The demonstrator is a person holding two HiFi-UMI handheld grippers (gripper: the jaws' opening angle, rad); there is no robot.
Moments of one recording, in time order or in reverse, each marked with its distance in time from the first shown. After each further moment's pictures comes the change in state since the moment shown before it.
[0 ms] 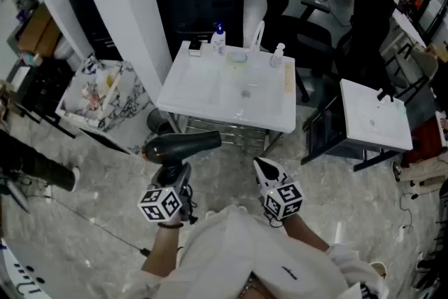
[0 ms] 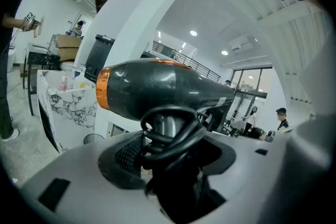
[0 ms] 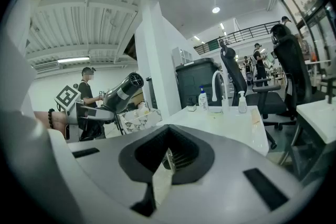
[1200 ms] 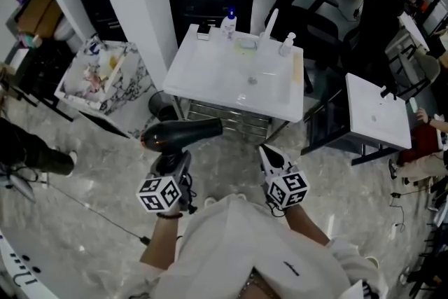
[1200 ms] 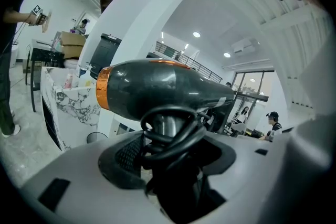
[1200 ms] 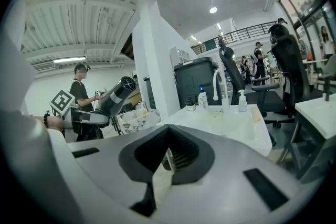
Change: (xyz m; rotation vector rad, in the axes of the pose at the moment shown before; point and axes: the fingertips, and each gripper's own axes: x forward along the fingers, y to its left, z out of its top) left arm -0.017 0.038 0.006 -0.033 -0.010 0.011; right arm 0.023 0.018 0.003 0.022 -0.003 -0.028
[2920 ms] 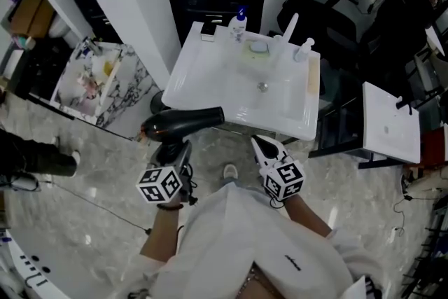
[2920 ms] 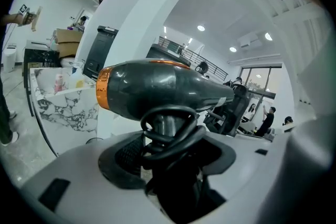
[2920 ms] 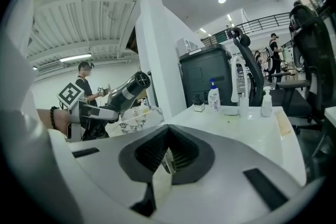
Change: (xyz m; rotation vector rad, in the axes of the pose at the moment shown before) left arm 0.143 0.056 0.059 0.002 0.049 0.049; right arm 0.163 -0.049 0.026 -0.034 0.062 0.118
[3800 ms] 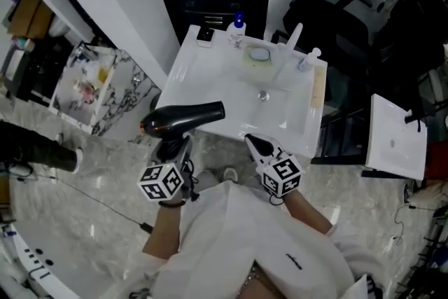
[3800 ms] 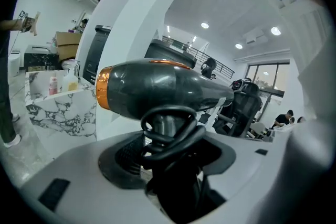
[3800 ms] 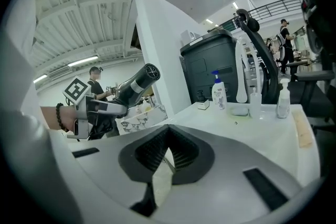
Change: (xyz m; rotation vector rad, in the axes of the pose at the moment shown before) left arm 0.097 -0.020 0.034 -0.003 0.005 0.076; right arm 0.062 -0.077 0.014 0.022 0.066 0.137
